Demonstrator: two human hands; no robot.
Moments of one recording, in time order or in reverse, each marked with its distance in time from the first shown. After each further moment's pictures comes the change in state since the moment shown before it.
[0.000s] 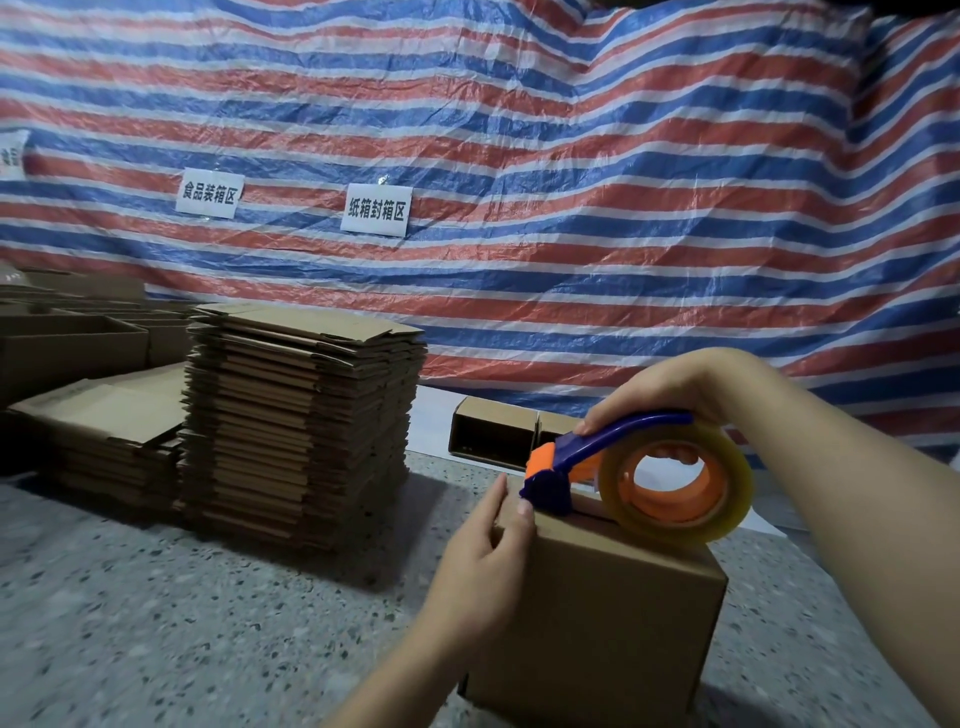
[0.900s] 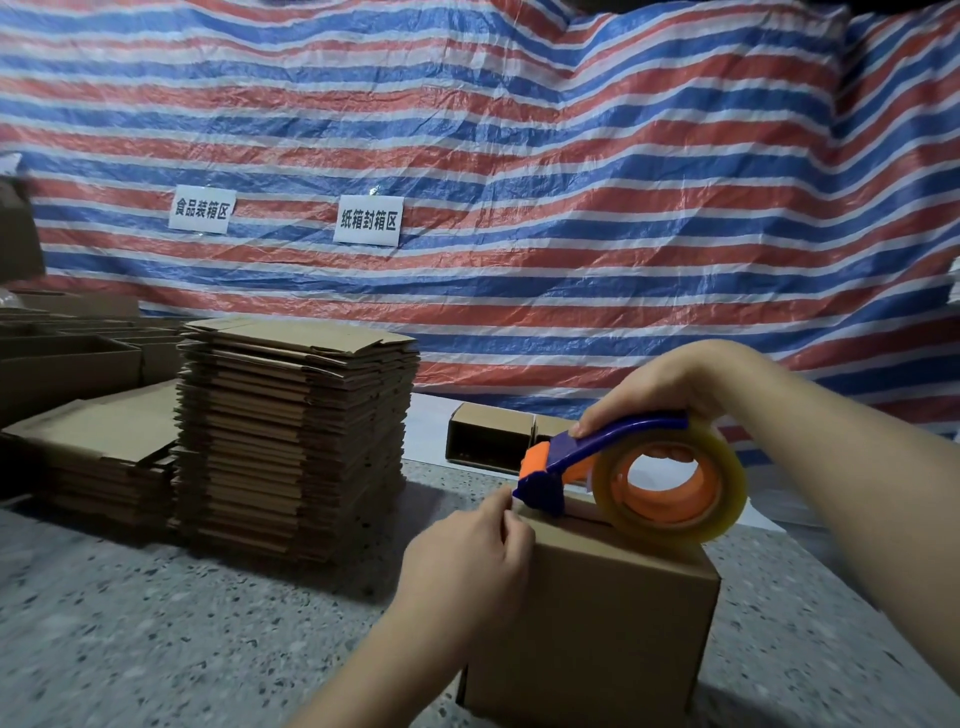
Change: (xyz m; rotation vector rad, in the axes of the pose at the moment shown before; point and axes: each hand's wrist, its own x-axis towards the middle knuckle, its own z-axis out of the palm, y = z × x) left_hand -0.002 0.024 -0.011 0.875 0.012 0.182; right_hand -0.005 0.002 -0.005 -0.012 -0.011 0.000
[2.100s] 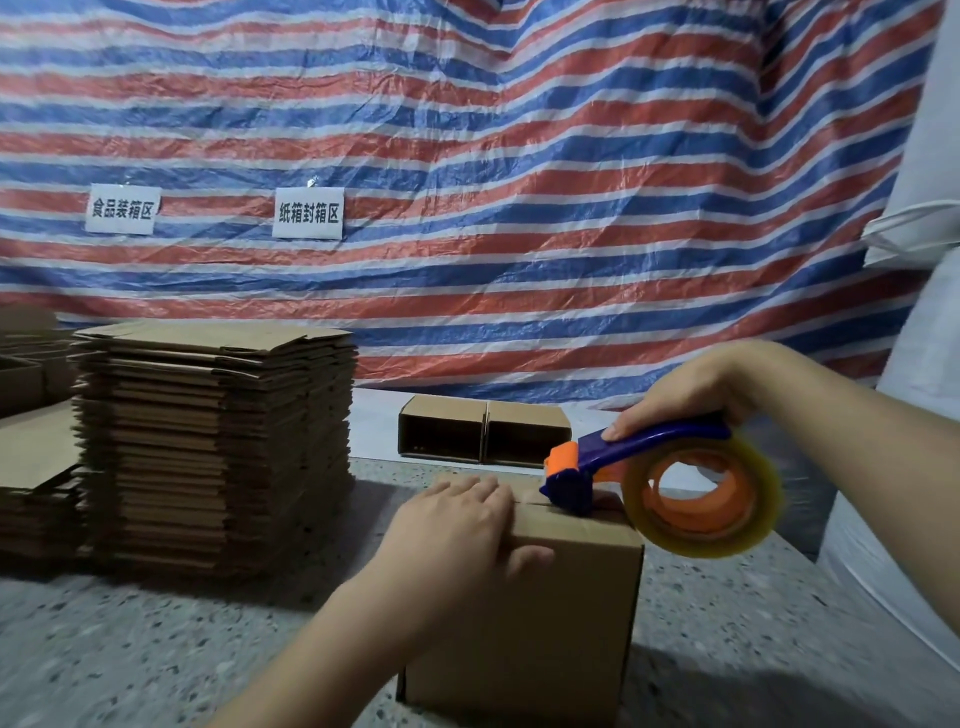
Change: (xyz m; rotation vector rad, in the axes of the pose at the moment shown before) left_hand 0.018 0.034 0.000 0.479 -0.210 0.424; right_hand -0.007 0.097 -0.014 0.014 -0.047 0.104
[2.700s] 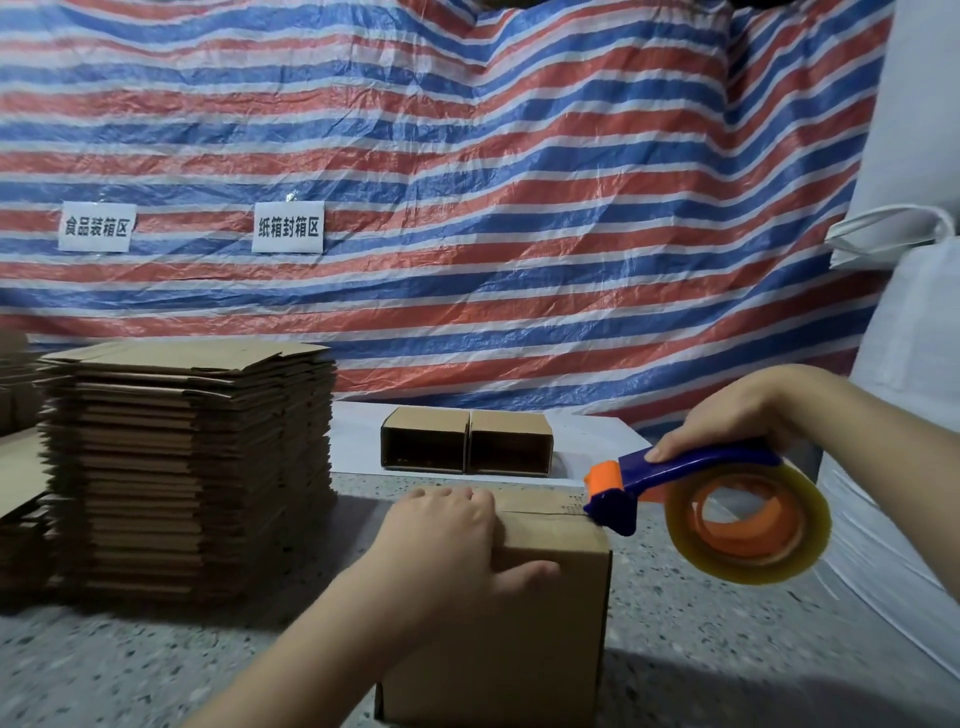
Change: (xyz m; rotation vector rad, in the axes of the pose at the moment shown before) left_hand 0.007 0.016 -0.018 0.050 -0.085 -0.064; right_hand -0.015 0.061 -0.002 0.039 -0.004 0.094
